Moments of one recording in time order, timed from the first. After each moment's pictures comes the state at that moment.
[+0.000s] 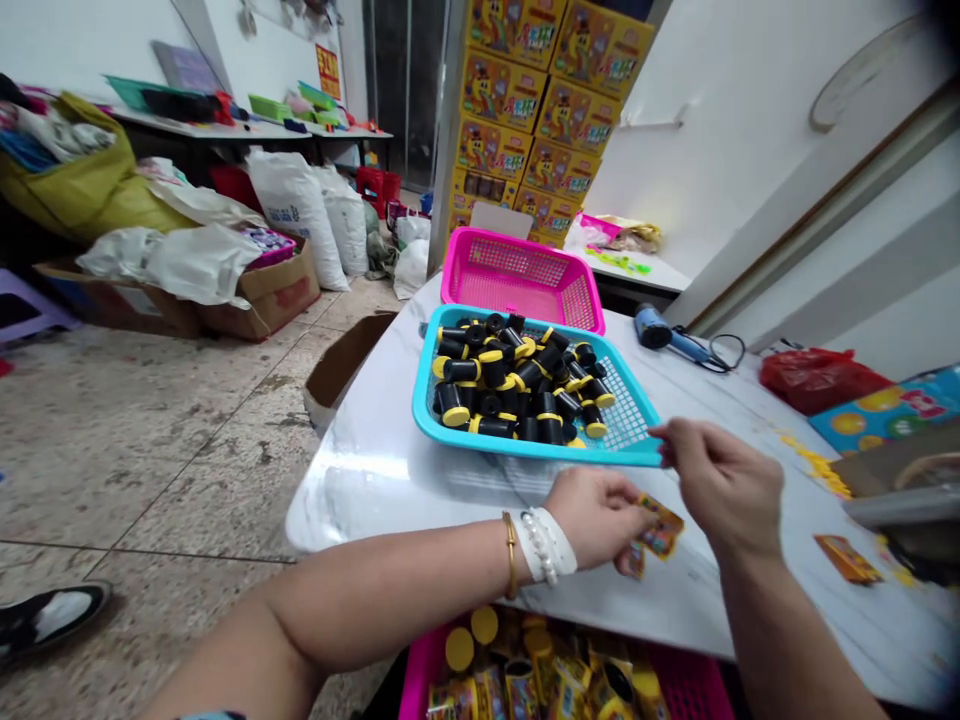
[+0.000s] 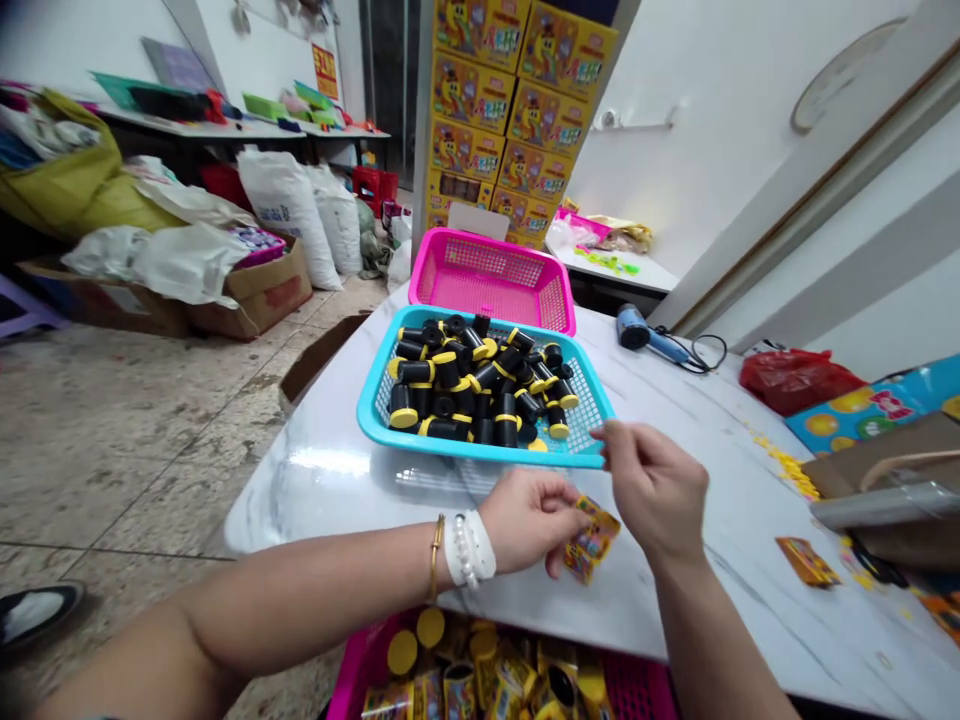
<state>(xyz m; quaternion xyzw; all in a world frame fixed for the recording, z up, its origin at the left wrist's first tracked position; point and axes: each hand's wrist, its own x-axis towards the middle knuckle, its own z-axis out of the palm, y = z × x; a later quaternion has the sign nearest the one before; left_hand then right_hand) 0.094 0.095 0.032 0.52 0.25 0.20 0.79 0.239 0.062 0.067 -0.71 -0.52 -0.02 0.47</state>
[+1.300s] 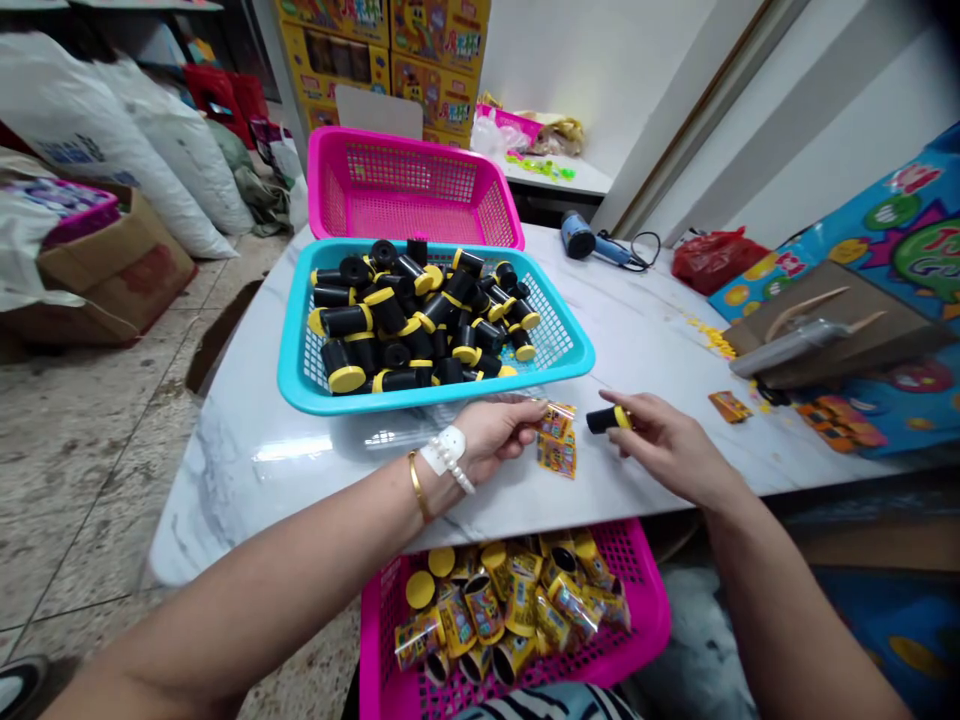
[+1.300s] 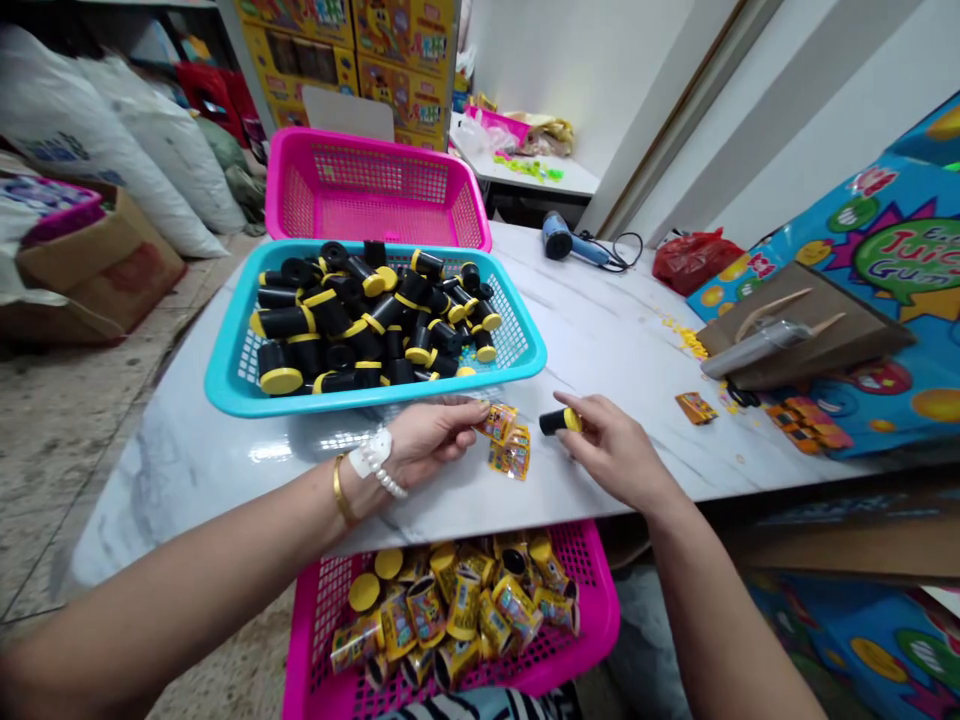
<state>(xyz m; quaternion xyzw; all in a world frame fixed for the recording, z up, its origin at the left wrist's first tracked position) 0.101 0.121 0.025 0.33 0.33 0.14 0.87 0.311 -0.019 0.022 -0.75 -0.54 0.17 0.33</state>
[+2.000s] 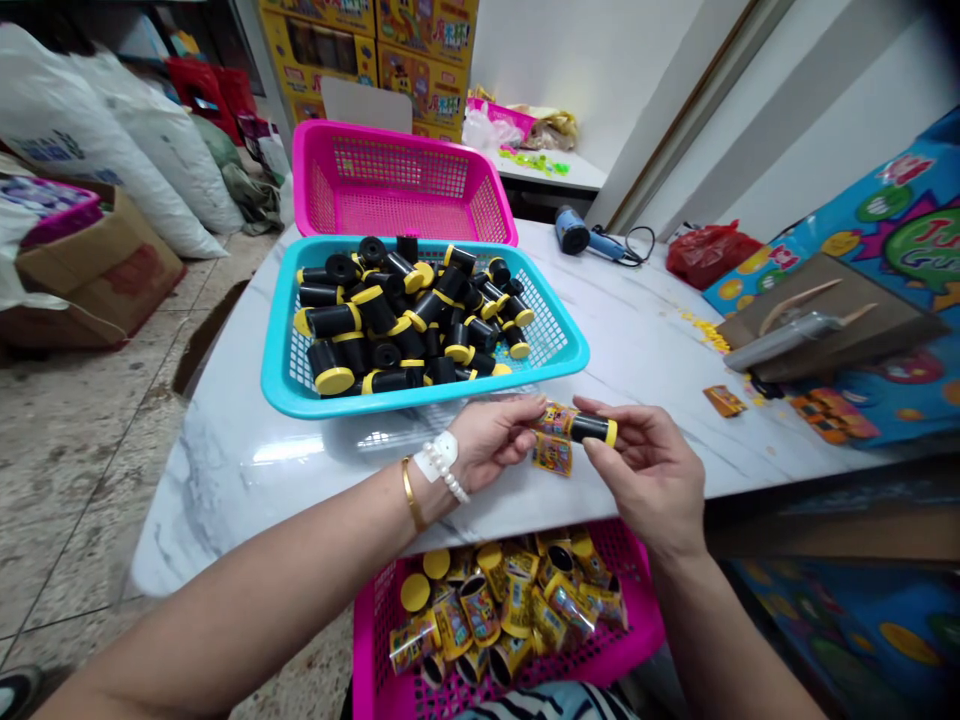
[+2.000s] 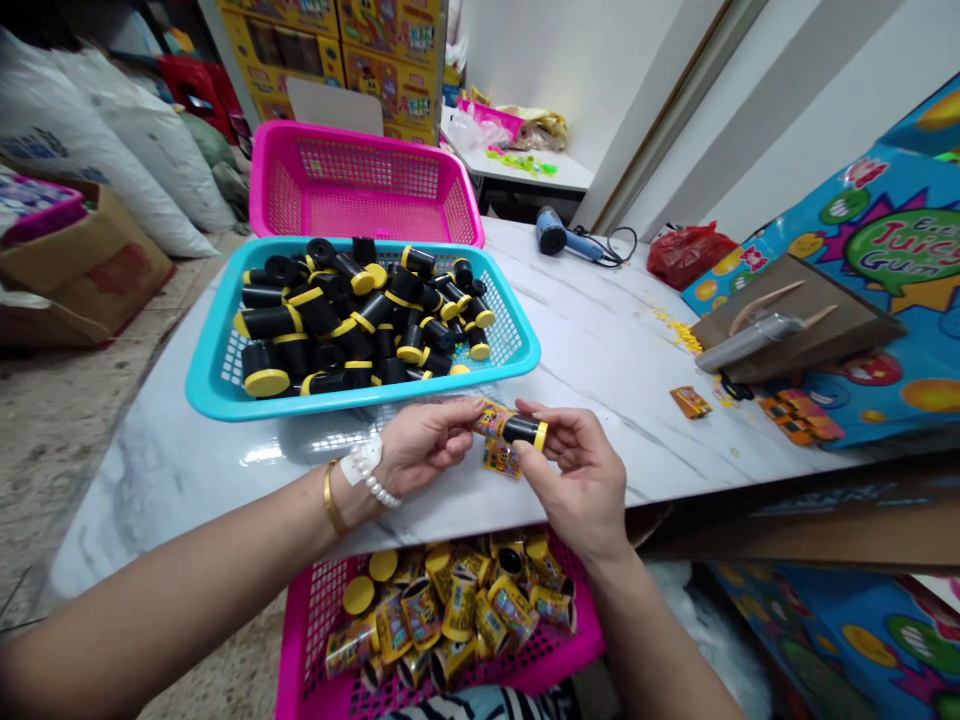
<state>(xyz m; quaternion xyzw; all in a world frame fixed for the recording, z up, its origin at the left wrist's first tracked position) 0.100 0.116 0.028 0.31 0.30 0.13 0.89 0.226 -0.017 0.020 -0.64 -0.41 0.16 0.63</state>
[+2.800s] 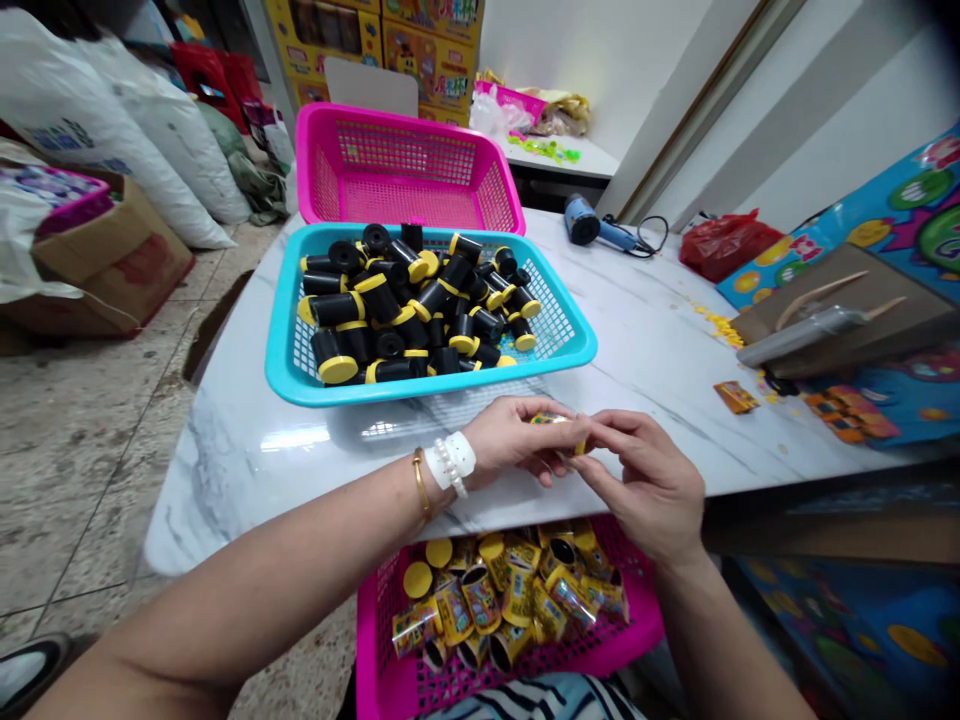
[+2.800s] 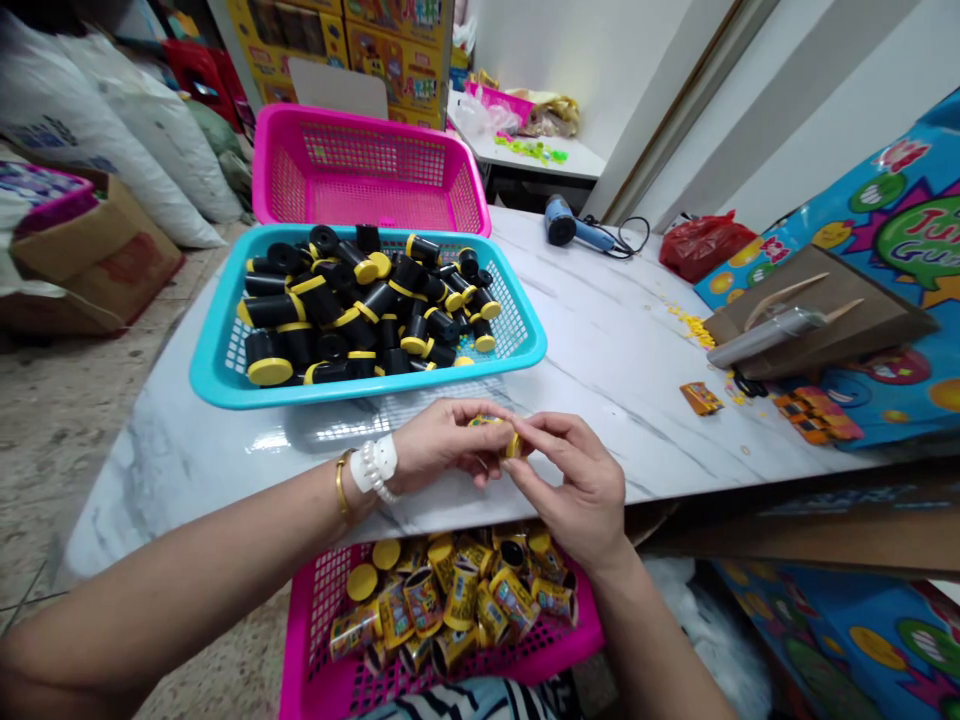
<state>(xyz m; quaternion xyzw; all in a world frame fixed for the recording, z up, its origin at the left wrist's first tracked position) 0.098 0.114 0.016 0.46 0.15 0.06 0.87 0.237 -0.032 0.006 -0.62 -0.61 0.02 0.49</state>
